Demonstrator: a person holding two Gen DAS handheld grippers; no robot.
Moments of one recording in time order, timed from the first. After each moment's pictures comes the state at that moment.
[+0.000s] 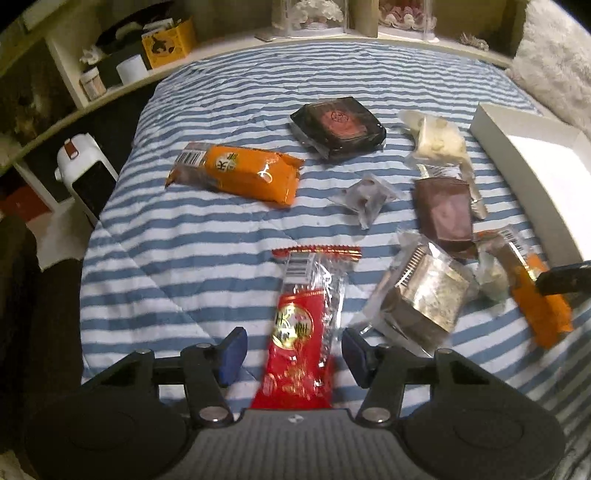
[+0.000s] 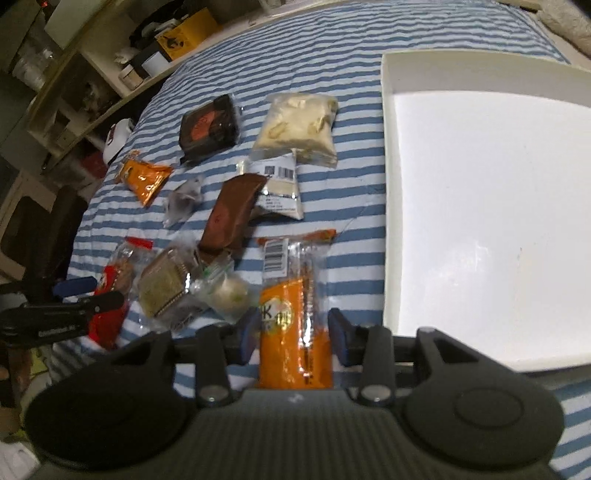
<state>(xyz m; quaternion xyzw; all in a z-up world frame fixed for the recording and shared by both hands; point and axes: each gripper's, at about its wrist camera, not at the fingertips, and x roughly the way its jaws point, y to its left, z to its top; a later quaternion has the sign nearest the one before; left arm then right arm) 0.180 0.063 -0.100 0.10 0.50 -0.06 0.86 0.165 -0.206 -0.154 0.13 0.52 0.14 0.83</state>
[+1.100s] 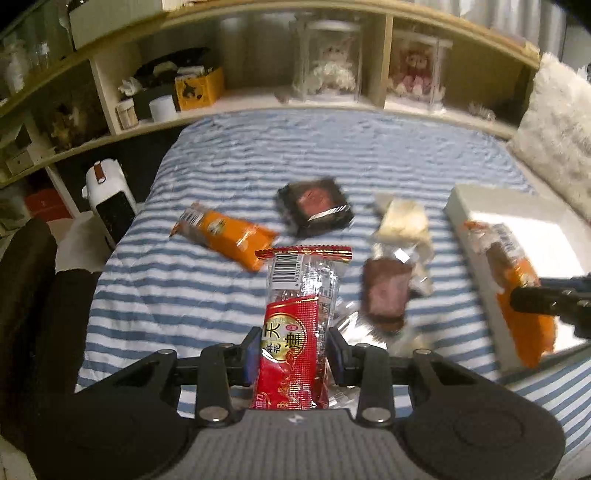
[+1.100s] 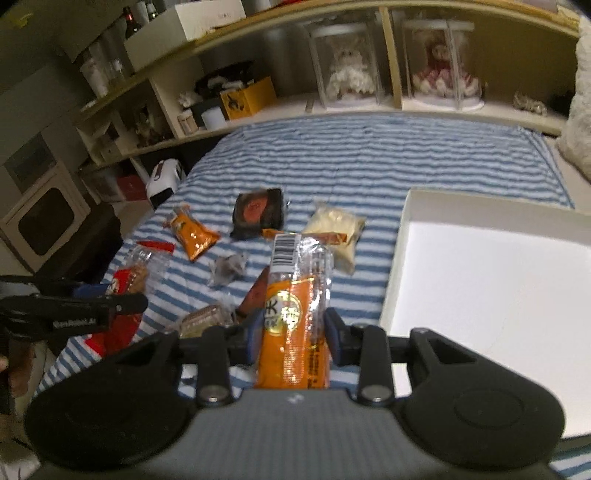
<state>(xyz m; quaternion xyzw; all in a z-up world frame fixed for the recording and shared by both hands) 0.146 0.012 -0.037 0.02 0.42 -0.02 0.91 0.138 -0.223 -0.074 0.05 0.39 0.18 0.90</state>
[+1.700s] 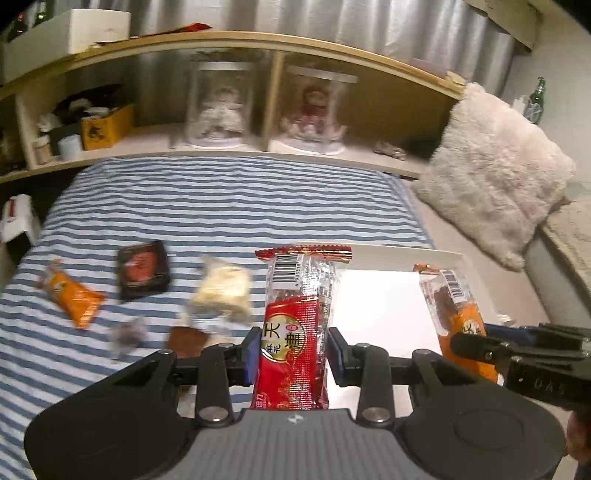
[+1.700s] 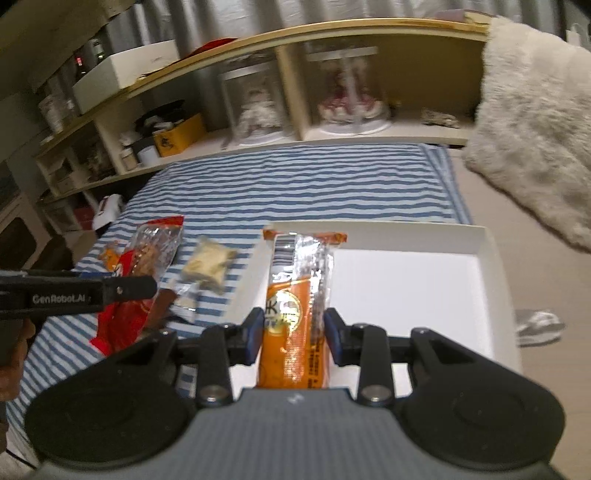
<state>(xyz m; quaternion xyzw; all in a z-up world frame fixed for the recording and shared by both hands) 0.167 -0.151 -0.002 -0.03 0.39 -0.11 0.92 0.125 -0.373 -0.051 0.06 0.37 0.11 0.92</state>
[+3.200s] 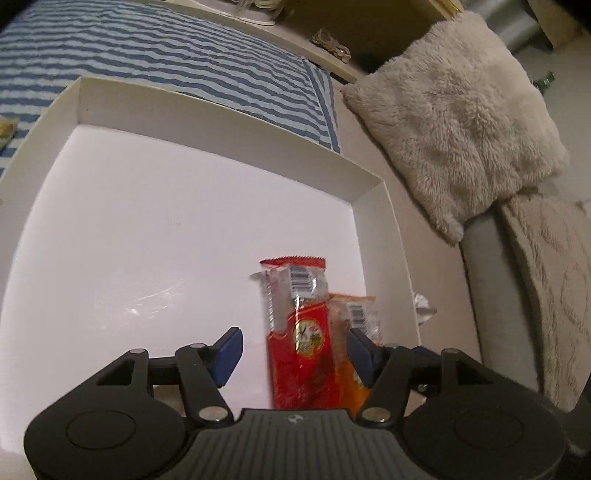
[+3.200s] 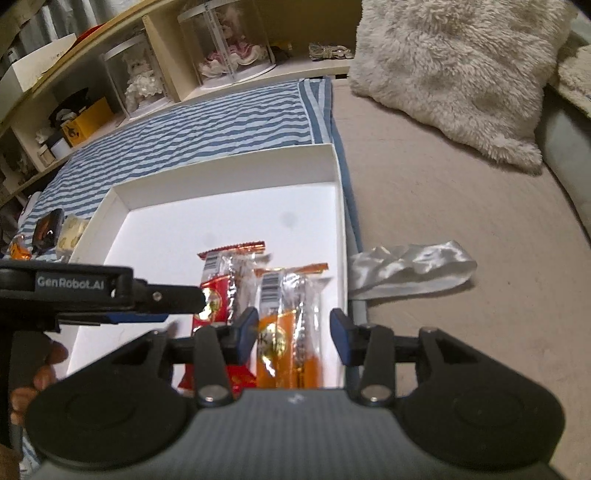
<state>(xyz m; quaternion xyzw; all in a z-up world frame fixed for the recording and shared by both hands) 0.241 -0.314 -0.120 -0.18 0.51 -0.21 0.81 0.145 -0.521 -0.139 0.10 0.43 0.03 0.90</state>
